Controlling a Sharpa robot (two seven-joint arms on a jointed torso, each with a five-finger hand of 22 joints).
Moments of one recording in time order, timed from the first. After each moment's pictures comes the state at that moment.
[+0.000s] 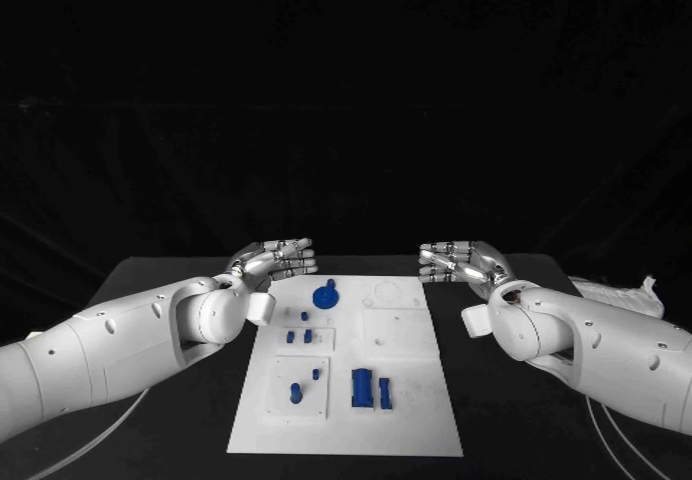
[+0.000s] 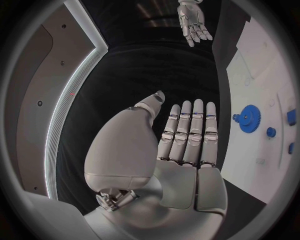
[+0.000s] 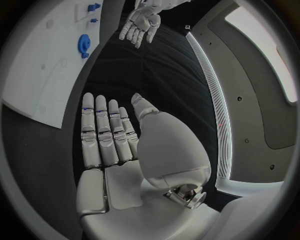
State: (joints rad) left arm 1.14 -0.73 -0.05 1.24 0.16 -0.18 0.32; left_hand 1.33 -0.12 0.30 0.10 0.13 0.98 0.16 0.11 0.07 1.00 0.17 0.23 0.06 0.93 0.14 0.30 0.16 0.18 0.80 0.26 0.07 0.46; right arm 1.04 -0.74 0.06 1.28 -0.23 -0.36 0.32; right_hand 1.36 -0.01 0.15 0.05 0.15 0.94 0.17 0.07 0.20 1.06 0.14 0.07 0.28 1.06 0.12 0.11 0.27 0.18 1.01 0.23 0.14 0.16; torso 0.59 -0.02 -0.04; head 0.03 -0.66
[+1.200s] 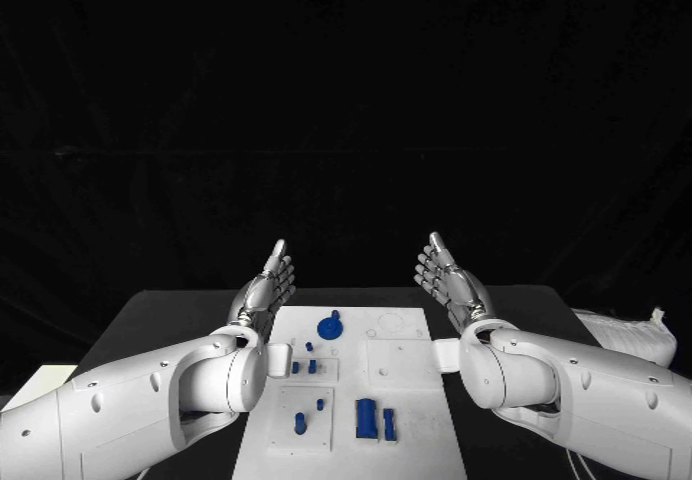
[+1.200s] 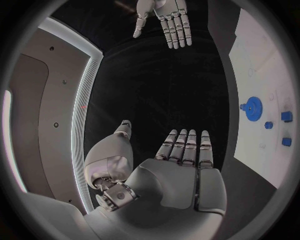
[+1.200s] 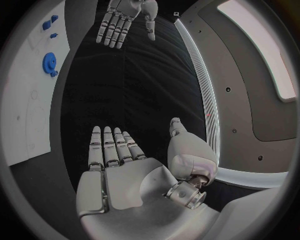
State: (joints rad) left arm 1.05 -0.78 0.00 1.55 0.06 -0.65 0.46; left_hand 0.42 0.00 0.07 0.00 0.01 0.31 0.01 0.01 0.00 0.31 0.01 0.01 0.00 0.30 0.01 0.02 0.00 0.05 0.25 0.06 0.01 0.12; right arm 1.05 -0.78 0.00 1.57 -0.03 -0.70 0.48; right_hand 0.41 0.00 0.01 0.00 0.01 0.29 0.01 0.01 0.00 0.33 0.01 0.01 0.00 0.35 0.00 0.00 0.00 0.05 0.34 0.03 0.01 0.00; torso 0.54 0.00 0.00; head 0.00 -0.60
